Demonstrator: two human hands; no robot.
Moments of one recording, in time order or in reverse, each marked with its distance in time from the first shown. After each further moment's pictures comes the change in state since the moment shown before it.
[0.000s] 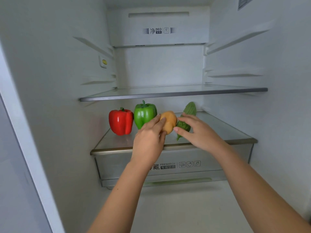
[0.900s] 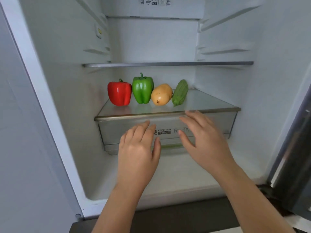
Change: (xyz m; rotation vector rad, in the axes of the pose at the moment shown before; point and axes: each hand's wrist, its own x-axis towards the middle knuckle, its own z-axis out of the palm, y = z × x) left_hand -0.119 0.026 -0.054 0.127 0.133 0.038; right_hand -0.131 -0.058 0.016 -0.305 0.366 -0.148
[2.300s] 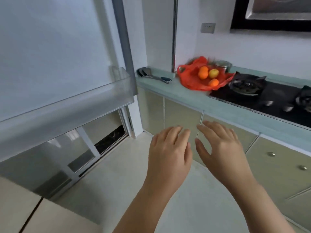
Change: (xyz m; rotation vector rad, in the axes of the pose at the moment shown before) left_hand -0.292 0.555 -0.127 -1.201 -0.590 0.826; right_hand -0.515 -0.018 -0.471 -0.975 0.116 1.159
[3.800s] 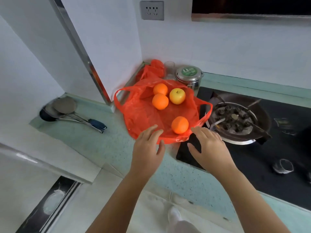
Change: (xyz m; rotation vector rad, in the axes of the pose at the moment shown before) left_hand 0.441 -0.145 0.503 -0.246 -0.310 -0.041; right_hand 0.395 0.443 0.238 -0.032 -0.309 0.365
